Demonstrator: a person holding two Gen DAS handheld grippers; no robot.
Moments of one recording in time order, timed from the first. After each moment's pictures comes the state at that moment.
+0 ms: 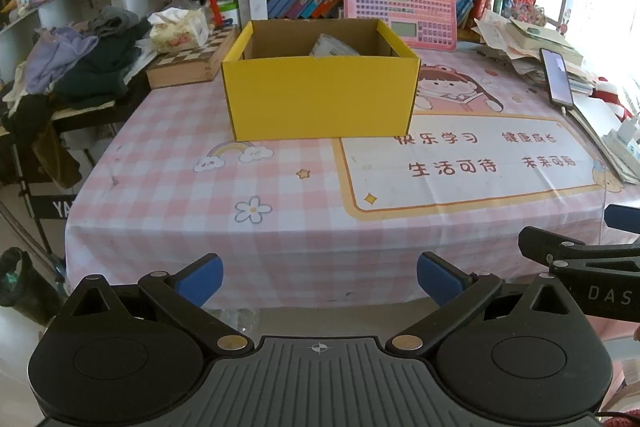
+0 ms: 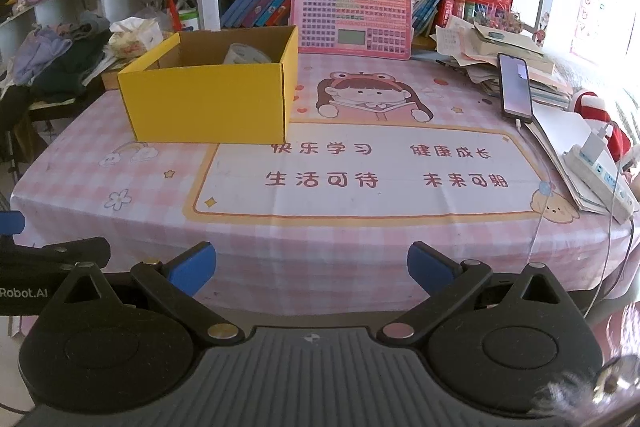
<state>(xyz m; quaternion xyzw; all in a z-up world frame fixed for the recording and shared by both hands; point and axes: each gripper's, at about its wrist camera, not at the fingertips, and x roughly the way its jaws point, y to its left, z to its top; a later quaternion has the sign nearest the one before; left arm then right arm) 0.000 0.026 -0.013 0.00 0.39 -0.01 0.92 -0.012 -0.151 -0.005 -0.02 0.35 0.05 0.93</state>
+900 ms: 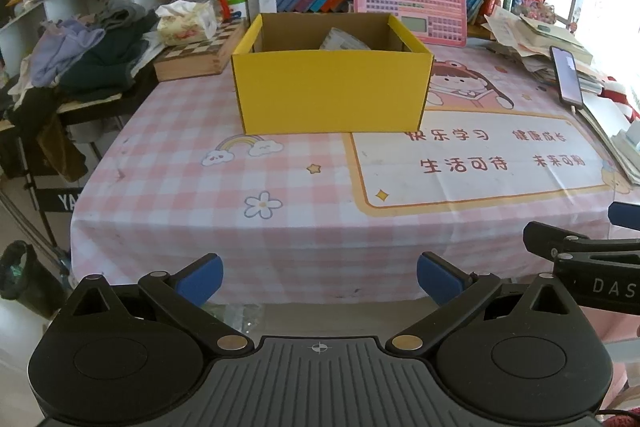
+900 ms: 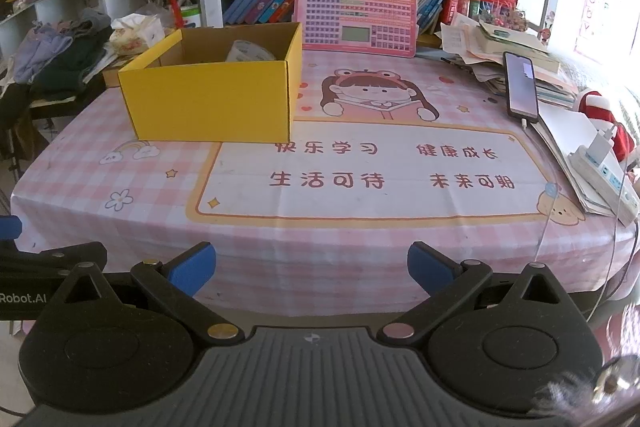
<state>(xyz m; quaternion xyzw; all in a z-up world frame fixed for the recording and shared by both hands) 0.004 0.033 -0.015 0.00 0.40 0.00 0.92 -0.006 -0.146 -0.006 -0.02 0.36 0.05 0.93</state>
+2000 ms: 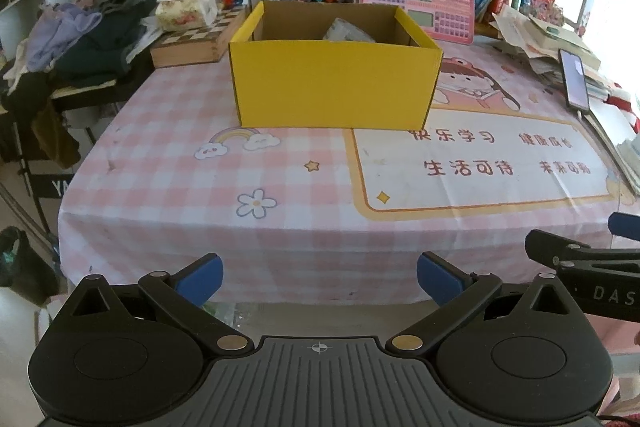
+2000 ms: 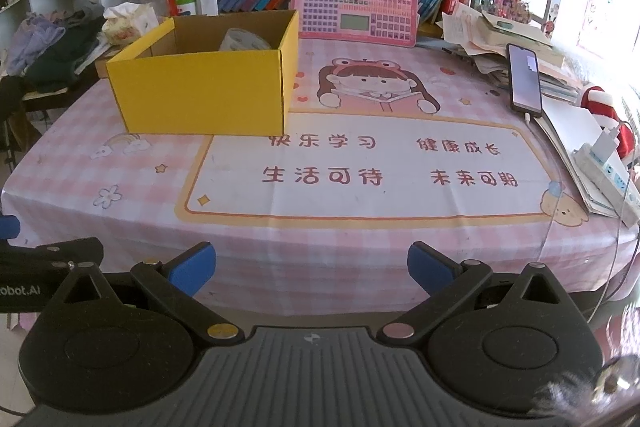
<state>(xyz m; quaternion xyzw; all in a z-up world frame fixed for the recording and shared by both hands) 0.023 0.034 -0.024 -0.02 0.41 0.01 0.91 0.017 -0.151 -0.014 -0.03 0.38 0.05 0.92</state>
